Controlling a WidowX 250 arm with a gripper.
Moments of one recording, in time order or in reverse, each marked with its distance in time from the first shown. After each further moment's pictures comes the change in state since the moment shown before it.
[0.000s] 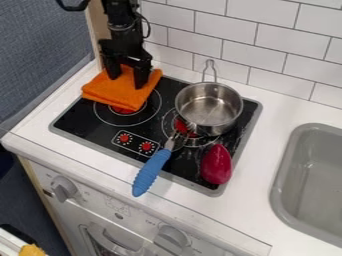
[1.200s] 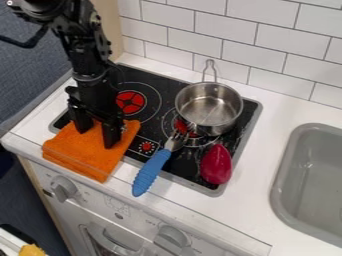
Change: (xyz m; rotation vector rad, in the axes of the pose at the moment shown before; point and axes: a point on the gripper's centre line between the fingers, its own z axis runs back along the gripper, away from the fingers) arm -0.111 -0.034 0.010 0.003 0.054 -0.073
